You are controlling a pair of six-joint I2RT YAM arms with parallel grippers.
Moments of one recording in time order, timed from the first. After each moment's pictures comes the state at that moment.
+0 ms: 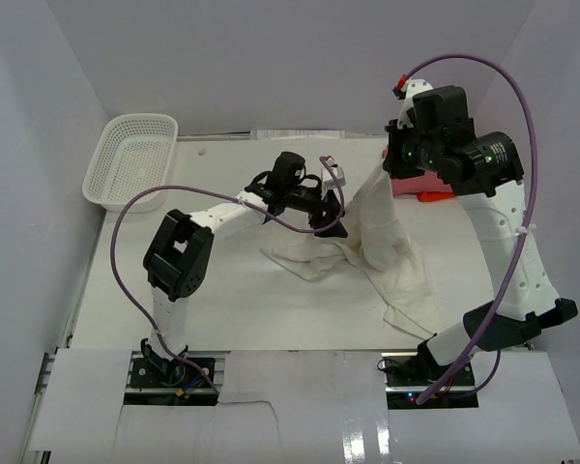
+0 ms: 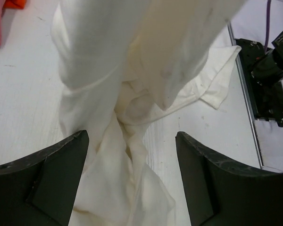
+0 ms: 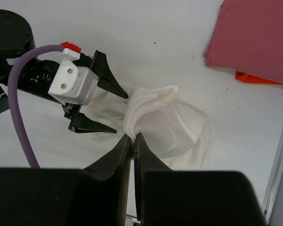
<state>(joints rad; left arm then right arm) -0.65 2.03 1.54 -0.04 0.97 0.20 0.48 1.49 2.11 -1.26 0.09 0.15</state>
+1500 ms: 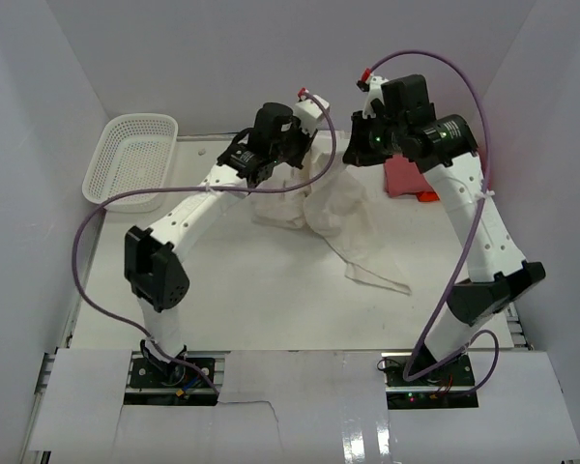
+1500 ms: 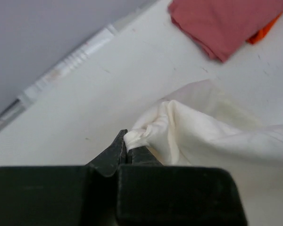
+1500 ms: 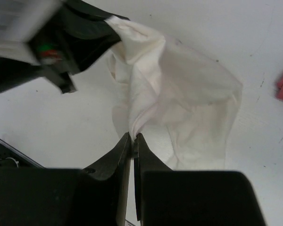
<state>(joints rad) -0.62 1.92 1.87 -0.37 0.06 0.16 0.47 1.70 2.17 -1.13 -0.18 0.18</state>
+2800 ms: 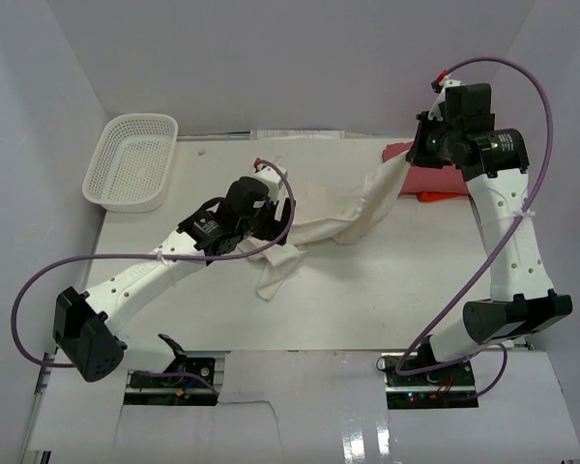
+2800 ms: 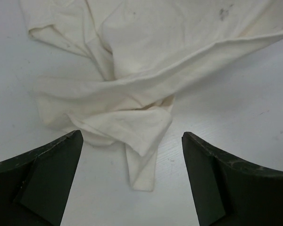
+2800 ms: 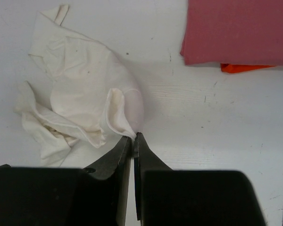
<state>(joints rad) -0.76 1.36 1.24 -0.50 -0.20 -0.20 0.20 1.50 1.94 -1.10 -0.04 0.20</state>
